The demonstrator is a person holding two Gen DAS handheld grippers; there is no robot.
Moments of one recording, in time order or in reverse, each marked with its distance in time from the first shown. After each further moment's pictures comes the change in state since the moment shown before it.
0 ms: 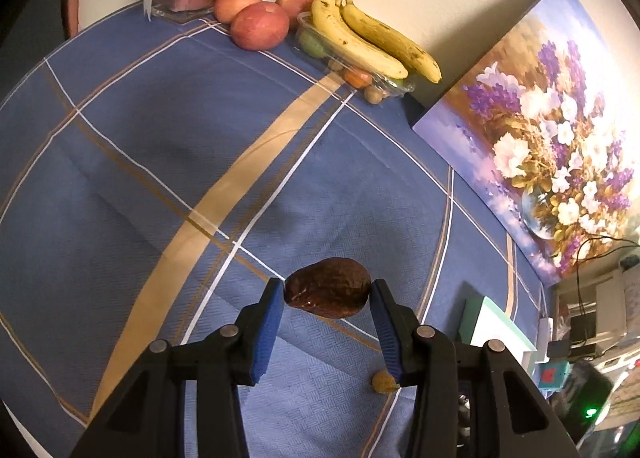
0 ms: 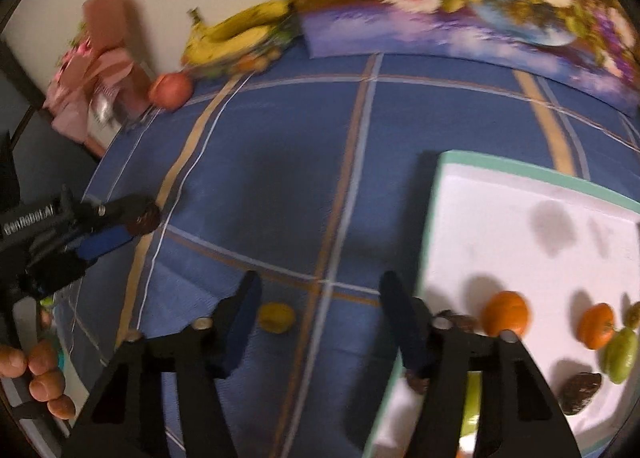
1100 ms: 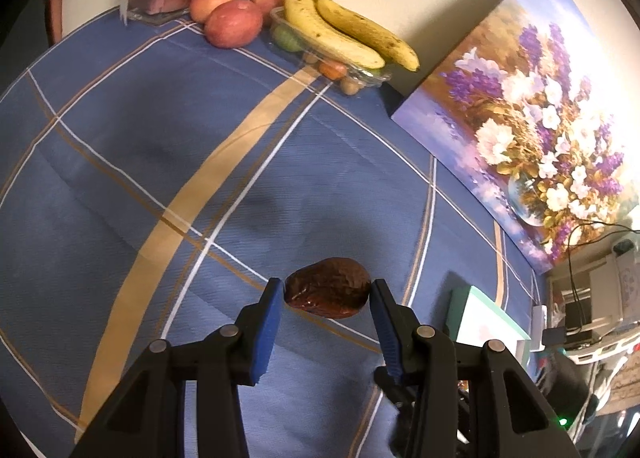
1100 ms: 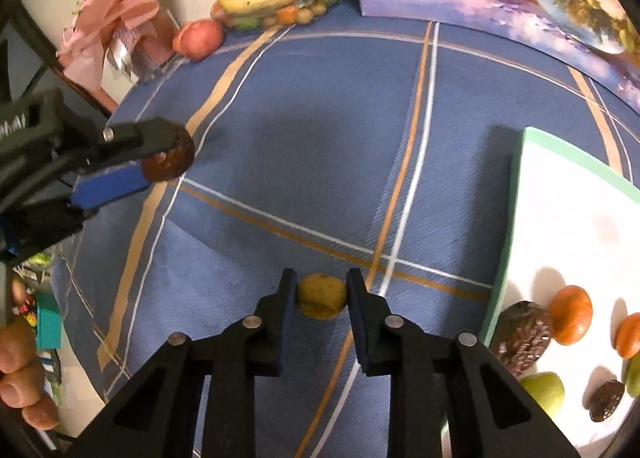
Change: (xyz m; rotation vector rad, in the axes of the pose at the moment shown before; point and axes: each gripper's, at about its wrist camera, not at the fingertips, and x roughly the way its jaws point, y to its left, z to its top) left arm 0.003 -0.011 -0.001 0.058 0.020 -0.043; right arm 0.023 0.022 -0.014 -0.079 0.072 0.034
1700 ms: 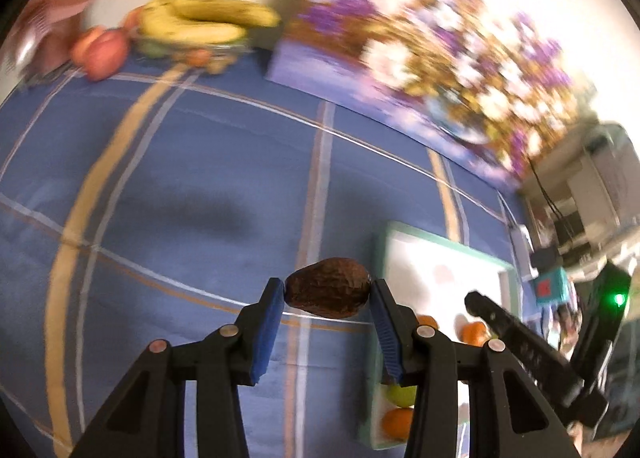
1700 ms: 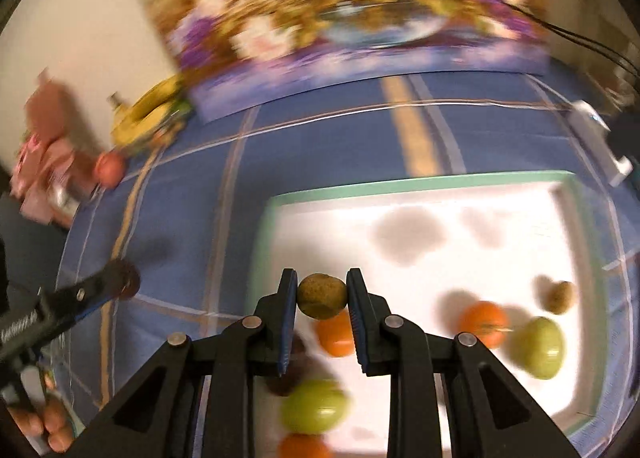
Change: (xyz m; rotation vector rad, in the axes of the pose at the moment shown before) left arm 0.022 -0.105 -0.048 0.316 0.072 -0.079; right arm -0.087 -0.139 -0.009 0.333 -0.205 -0.156
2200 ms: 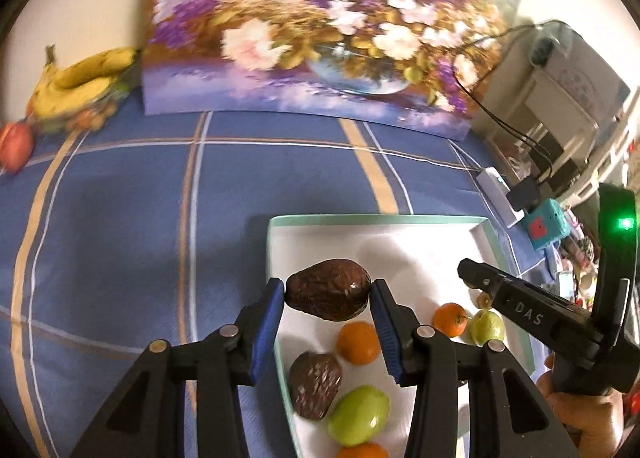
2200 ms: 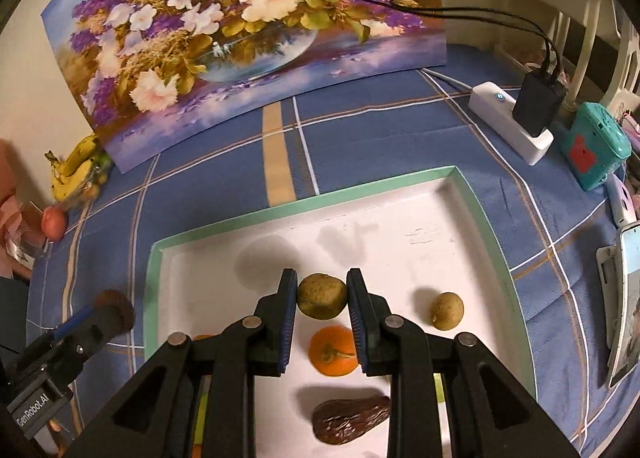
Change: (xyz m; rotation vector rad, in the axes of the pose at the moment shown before) left arm 0.047 -0.097 -0.019 0.303 -0.031 -0.033; right arm -0.017 -0.080 -0.002 0.131 -0.069 -0.161
